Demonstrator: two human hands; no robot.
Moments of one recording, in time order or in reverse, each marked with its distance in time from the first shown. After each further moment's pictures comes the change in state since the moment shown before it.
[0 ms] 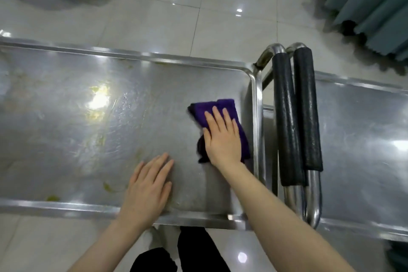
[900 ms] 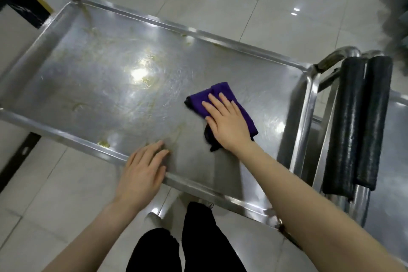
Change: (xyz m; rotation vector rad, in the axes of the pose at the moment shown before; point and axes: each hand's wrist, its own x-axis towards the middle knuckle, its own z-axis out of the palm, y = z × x) left_hand -0.073 -0.047 -0.008 -0.024 0.096 -0.268; right_hand 0.018 -0.068 0.015 -0.113 -0.192 -0.481
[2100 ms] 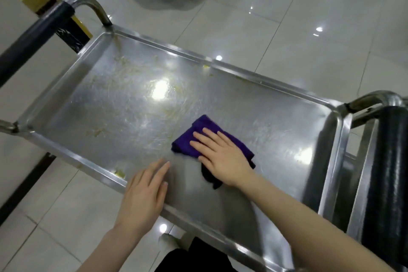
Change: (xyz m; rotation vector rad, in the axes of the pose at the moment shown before) left_hand 0.027 -0.021 -0.020 -0.061 0.029 -0.207; right_hand 0.039 -0.025 0.008 0.015 -0.062 -0.403
